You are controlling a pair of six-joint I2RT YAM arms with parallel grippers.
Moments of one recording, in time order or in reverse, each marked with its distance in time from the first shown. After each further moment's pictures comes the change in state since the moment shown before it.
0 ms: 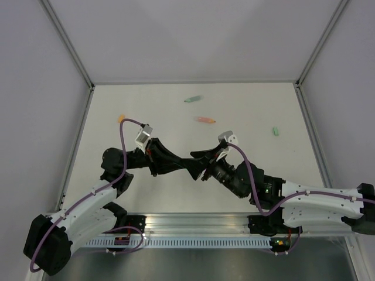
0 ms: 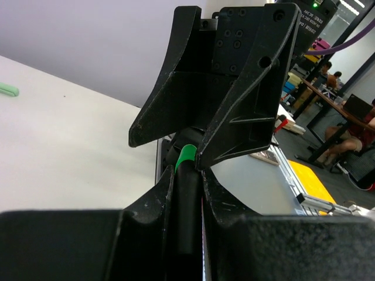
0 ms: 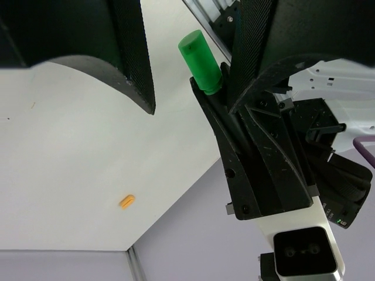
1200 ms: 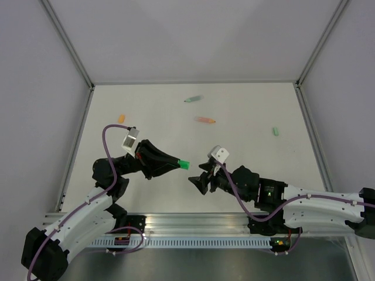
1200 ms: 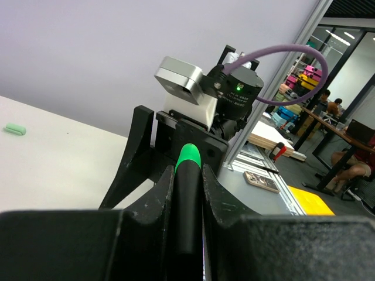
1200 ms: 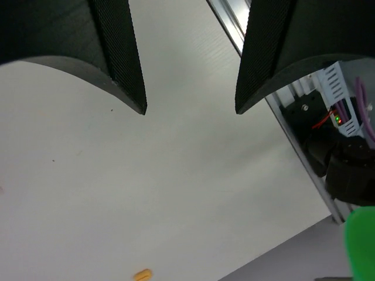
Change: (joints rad) left arm -0.002 -0.127 -0.050 0.108 -0.112 -0.099; right arm -0.034 -0.086 -0.130 -0.211 -0.125 -0.201
